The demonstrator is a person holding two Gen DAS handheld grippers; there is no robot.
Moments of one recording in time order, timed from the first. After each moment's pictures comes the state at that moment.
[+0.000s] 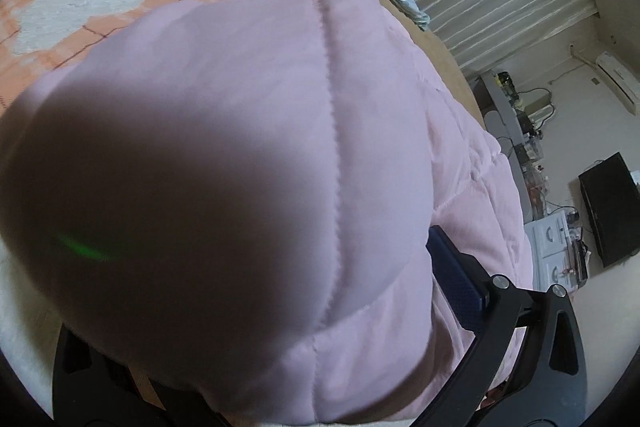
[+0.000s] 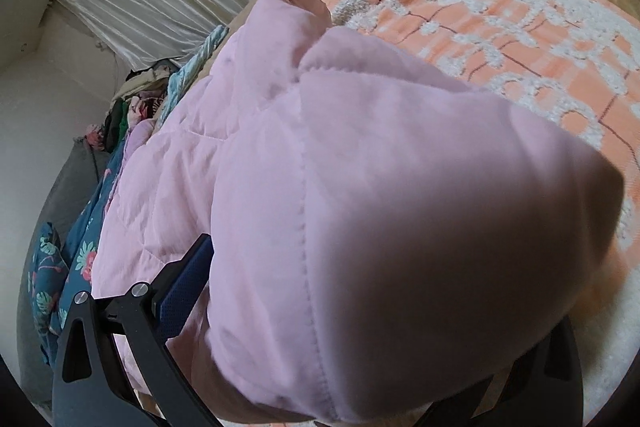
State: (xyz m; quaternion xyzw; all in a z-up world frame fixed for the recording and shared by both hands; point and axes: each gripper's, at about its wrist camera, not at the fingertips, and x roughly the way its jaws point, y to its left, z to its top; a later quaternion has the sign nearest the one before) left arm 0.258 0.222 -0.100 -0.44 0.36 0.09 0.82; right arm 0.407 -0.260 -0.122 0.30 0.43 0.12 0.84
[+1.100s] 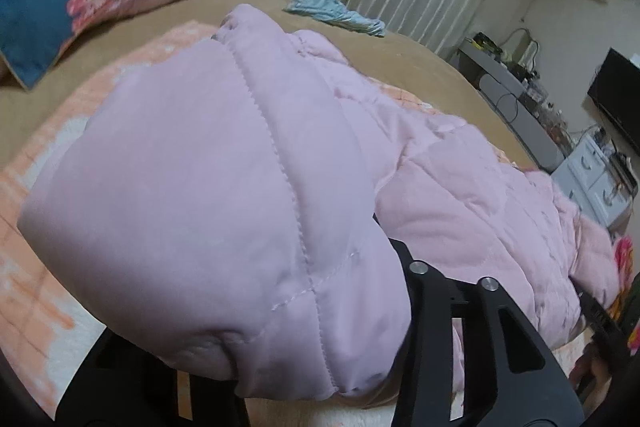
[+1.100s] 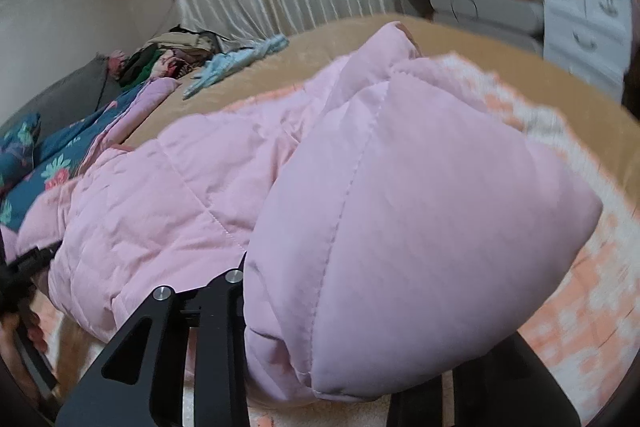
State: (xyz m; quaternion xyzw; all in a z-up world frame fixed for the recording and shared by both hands) left arm 0.249 0.177 -0.032 -0.23 0.33 0.09 0.91; right arm 0.379 -0.199 -0.058 0.07 0.33 0.16 0.93
